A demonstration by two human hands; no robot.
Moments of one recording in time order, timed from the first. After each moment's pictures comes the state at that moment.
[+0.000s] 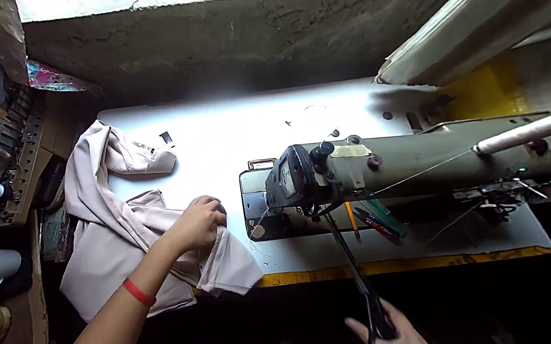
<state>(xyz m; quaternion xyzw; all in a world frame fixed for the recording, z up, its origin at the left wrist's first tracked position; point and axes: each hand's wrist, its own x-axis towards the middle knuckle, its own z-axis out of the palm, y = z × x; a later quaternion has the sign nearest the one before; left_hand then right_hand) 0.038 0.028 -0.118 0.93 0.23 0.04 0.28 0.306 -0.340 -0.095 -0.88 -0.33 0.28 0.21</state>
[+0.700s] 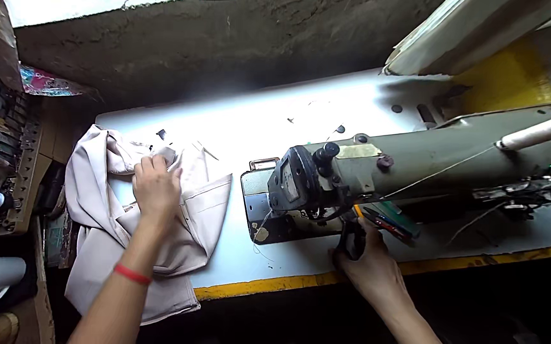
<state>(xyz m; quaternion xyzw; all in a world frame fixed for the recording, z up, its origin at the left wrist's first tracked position) 0.031 0.083 -0.090 0.79 0.60 0.13 0.04 0.346 -0.210 -0.134 -0.89 -0.38 0.17 0.18</state>
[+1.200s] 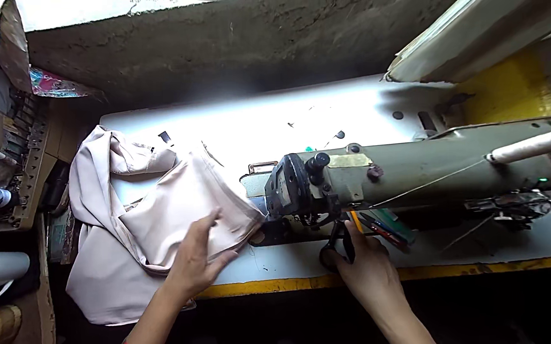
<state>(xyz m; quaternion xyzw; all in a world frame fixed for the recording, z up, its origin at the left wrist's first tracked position) 0.029 -0.044 -0.115 0.86 0.35 0.27 0.27 0.351 -0.207 -0.126 -0.87 -0.46 0.12 0.13</state>
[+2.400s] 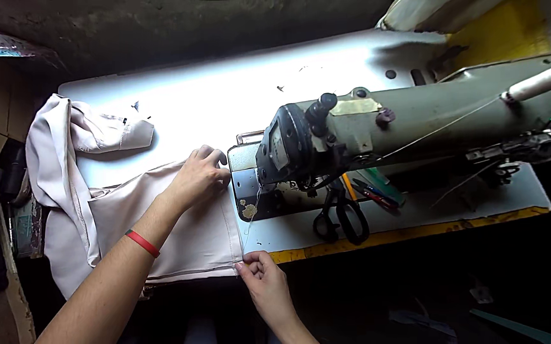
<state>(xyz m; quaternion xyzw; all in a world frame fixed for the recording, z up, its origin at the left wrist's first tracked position) 0.092 0.073 -0.141 0.98 0.14 0.10 0.14 0.166 -0.222 -0.154 -0.78 -0.32 0.39 0.36</state>
